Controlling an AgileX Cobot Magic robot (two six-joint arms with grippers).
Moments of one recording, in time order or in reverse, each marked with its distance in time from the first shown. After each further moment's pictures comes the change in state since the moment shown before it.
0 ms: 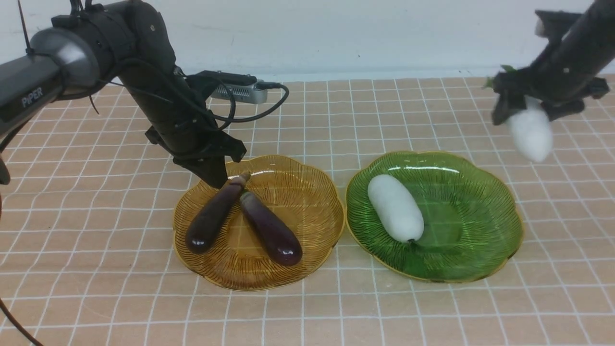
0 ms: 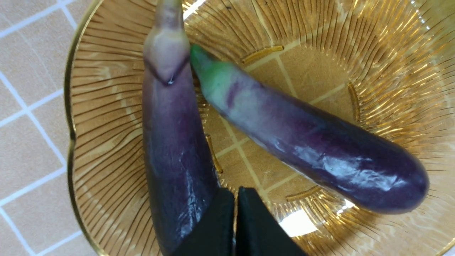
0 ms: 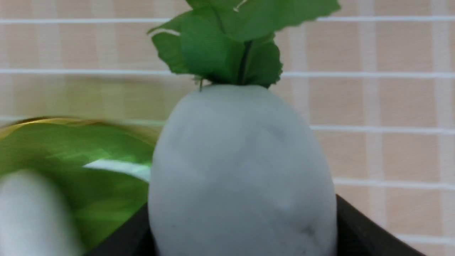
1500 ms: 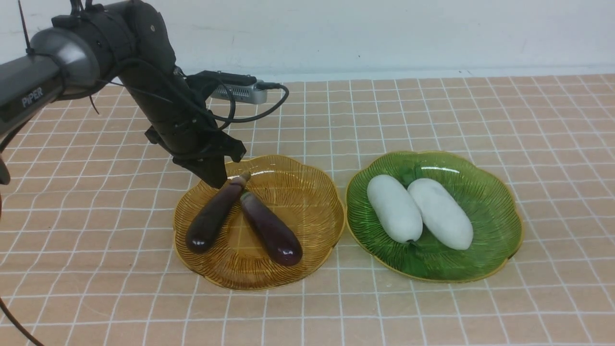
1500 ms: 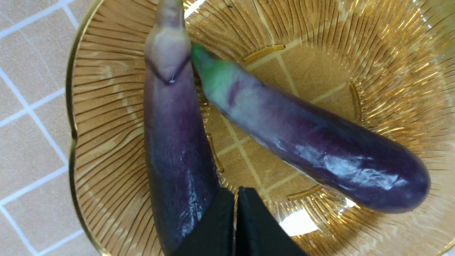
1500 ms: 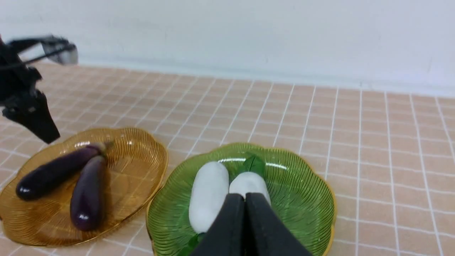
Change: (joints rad) right arm 0.246 -1.596 1.386 -0.033 -0.714 -0.014; left arm 0.000 0.000 0.000 0.003 0.000 0.000
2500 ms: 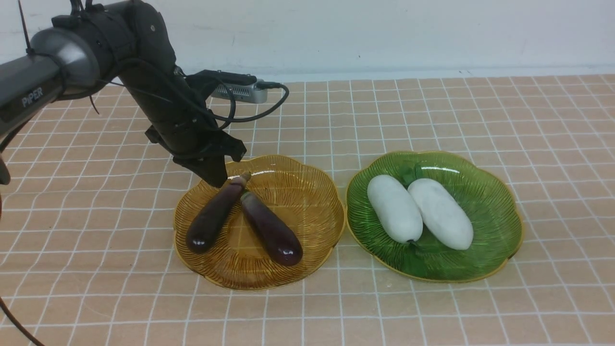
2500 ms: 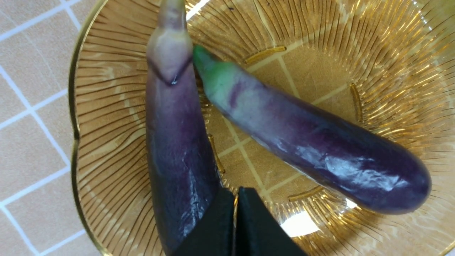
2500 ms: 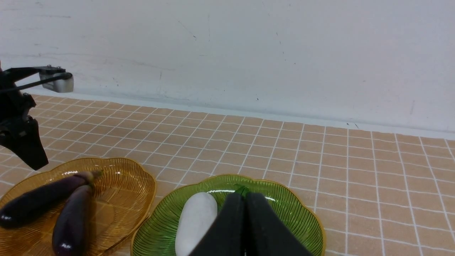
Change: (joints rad) right arm 0.000 -0.080 0.107 -0.023 -0.164 -0.013; left arm 0.000 0.000 0.000 0.000 -0.001 0.000
